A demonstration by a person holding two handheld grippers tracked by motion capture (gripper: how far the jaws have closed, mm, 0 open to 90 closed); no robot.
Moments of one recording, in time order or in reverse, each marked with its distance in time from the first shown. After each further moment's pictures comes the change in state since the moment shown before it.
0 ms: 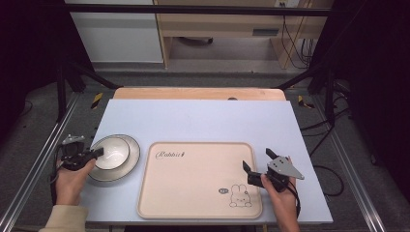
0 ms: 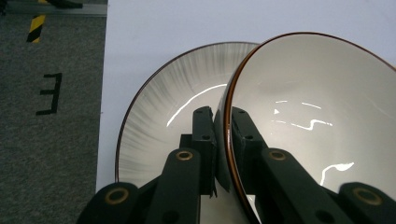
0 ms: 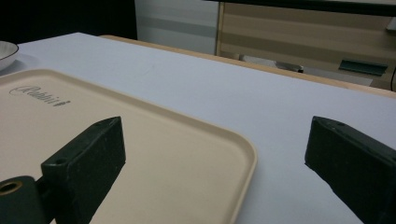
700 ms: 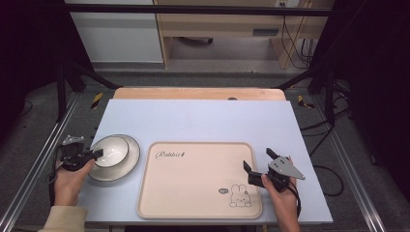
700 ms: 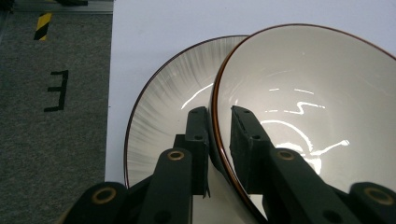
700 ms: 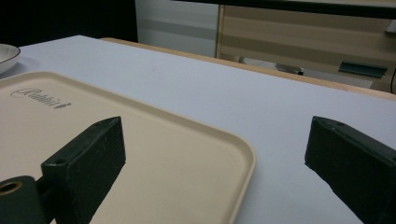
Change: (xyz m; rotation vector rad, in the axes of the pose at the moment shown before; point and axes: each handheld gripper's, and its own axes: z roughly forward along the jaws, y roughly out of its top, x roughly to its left) left arm 0.002 -0.002 0.001 0.028 0.023 0.016; right arm -0.001 0.000 -0.001 -0.008 0.001 -0.001
